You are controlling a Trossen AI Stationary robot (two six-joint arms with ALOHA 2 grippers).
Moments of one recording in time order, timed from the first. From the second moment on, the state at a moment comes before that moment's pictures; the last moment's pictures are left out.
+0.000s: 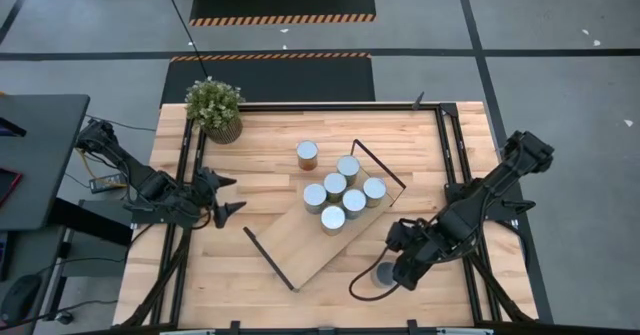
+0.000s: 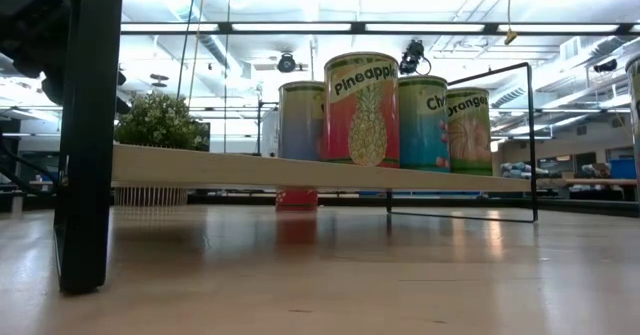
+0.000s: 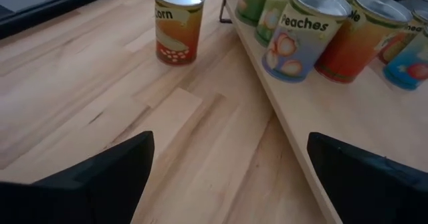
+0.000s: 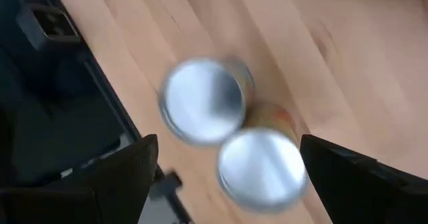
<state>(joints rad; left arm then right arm) -0.66 0.52 0.37 -0.64 -0.86 -0.91 0.69 1.50 1.26 -1.01 0.04 1.26</state>
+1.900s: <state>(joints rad) -0.66 0.52 0.37 -0.66 -0.86 -0.93 0.71 1.80 1.26 -1.13 0.04 0.79</state>
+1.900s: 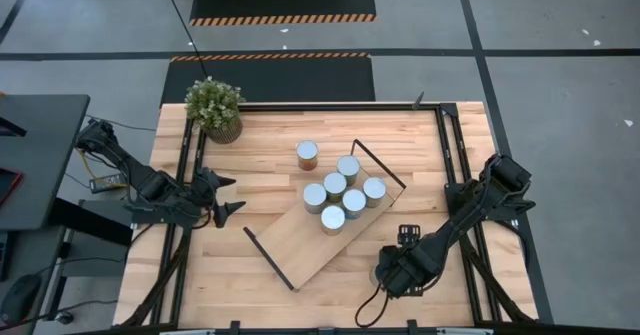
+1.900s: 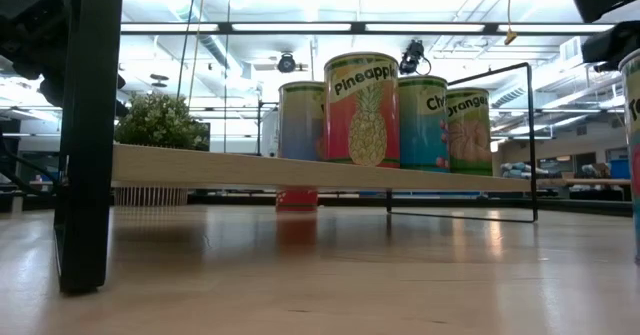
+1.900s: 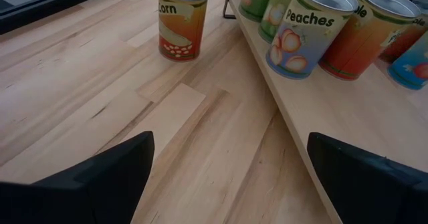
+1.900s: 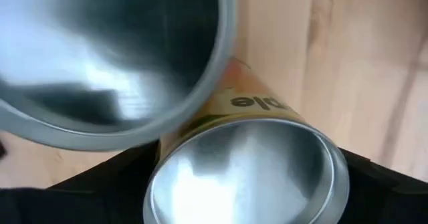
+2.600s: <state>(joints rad) -0.66 0.52 0.37 -0.67 -0.86 -0.93 0.48 1.70 1.41 -1.35 0.04 0.84</state>
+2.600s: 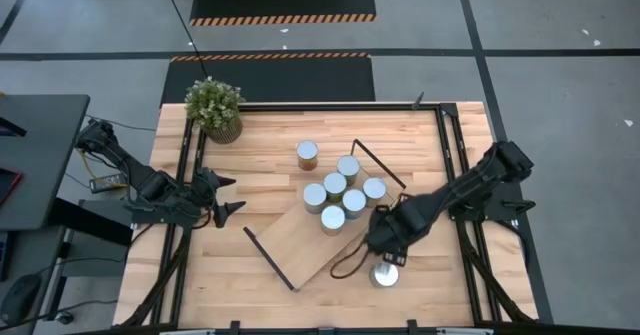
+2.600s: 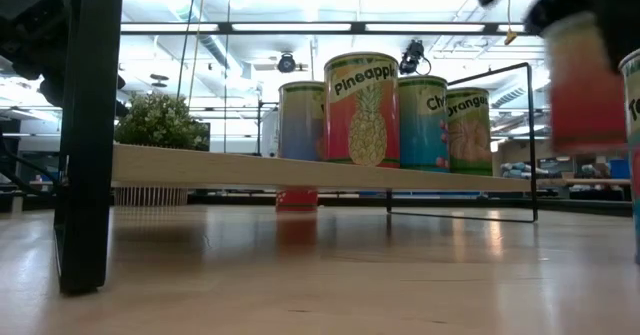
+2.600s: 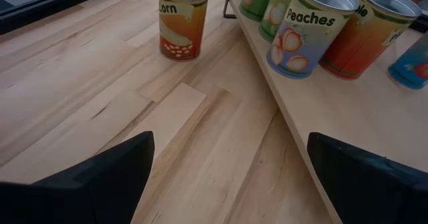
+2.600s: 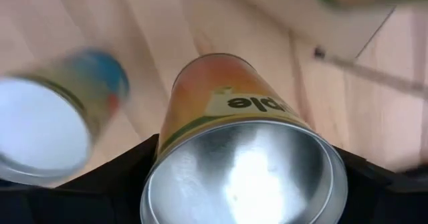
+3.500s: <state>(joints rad) -0.66 0.53 0.37 -0.68 -0.87 -0.93 0.42 1.79 1.67 -0.75 0.18 0.47</state>
